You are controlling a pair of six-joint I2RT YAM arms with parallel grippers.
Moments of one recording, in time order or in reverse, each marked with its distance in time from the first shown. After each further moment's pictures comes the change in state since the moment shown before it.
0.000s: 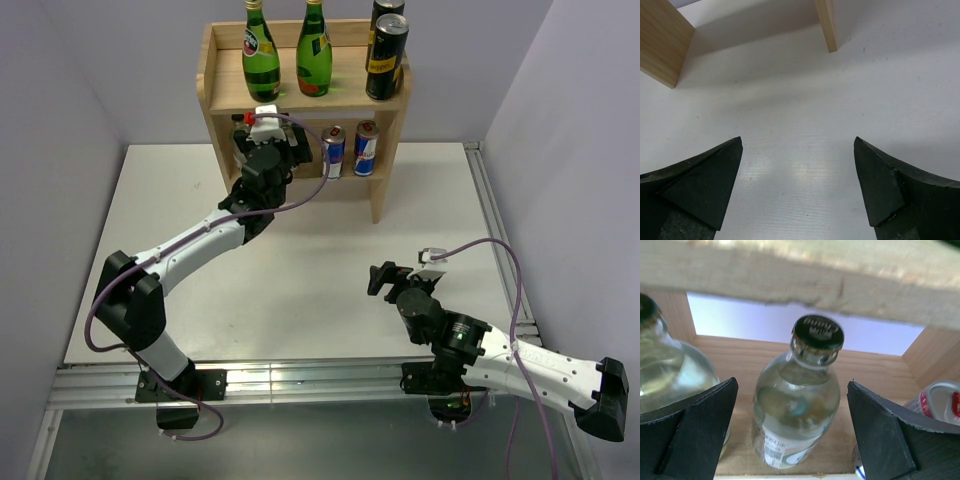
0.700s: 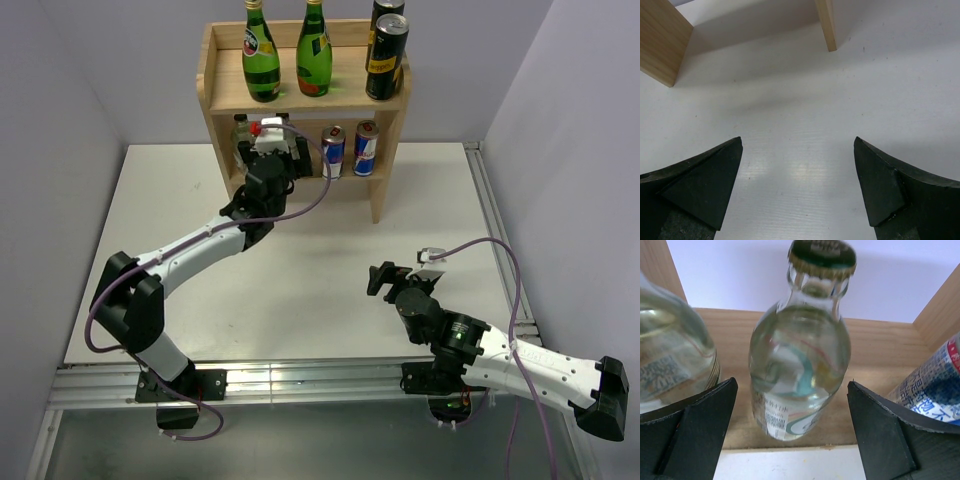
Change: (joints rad) left arm -0.014 -0.013 -0.077 -0.026 0.026 -0.011; right arm 0.000 0.014 0.000 0.005 0.000 -0.002
